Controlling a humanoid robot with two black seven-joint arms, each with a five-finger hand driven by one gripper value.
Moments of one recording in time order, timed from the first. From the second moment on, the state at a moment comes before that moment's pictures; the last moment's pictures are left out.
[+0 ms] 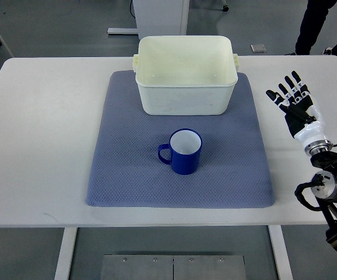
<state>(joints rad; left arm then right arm) -0.04 0.00 -0.10 -0.17 0.08 0.06 -0.04 0.37 -0.12 1.27 1.03 -0.66 0.07 0.27</state>
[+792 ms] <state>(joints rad) -0.04 0.00 -0.10 -0.17 0.08 0.06 -0.04 0.37 -0.13 1.23 1.02 -0.66 0.07 0.31</state>
